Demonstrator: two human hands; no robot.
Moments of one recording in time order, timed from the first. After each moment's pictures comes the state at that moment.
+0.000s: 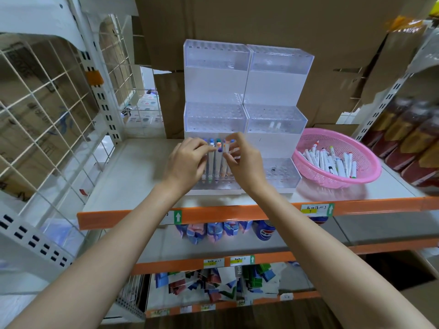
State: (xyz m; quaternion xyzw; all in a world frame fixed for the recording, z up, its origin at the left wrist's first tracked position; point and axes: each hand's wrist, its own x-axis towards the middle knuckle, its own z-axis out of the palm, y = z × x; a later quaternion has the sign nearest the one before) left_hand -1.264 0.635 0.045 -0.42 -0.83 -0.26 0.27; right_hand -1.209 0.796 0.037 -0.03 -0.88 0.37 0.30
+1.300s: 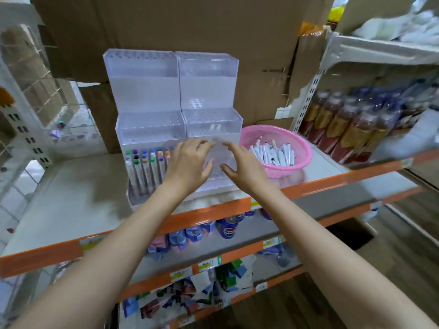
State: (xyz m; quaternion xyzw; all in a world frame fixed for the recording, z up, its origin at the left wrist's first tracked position) left_hand -1.225 0.749 0.061 -0.48 -0.81 -0.22 0.25; right_hand -1.136 0.898 0.049 -0.12 -0.94 0.21 0.24
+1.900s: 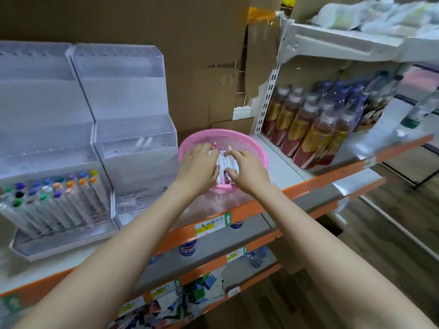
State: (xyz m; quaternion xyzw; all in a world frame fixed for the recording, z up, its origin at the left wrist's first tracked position) left_hand -1.207 0.943 0.047 -0.51 -0.84 -0.14 0.12; right_hand -1.112 1.069 0.038 -0.24 -0.95 0.13 0.14
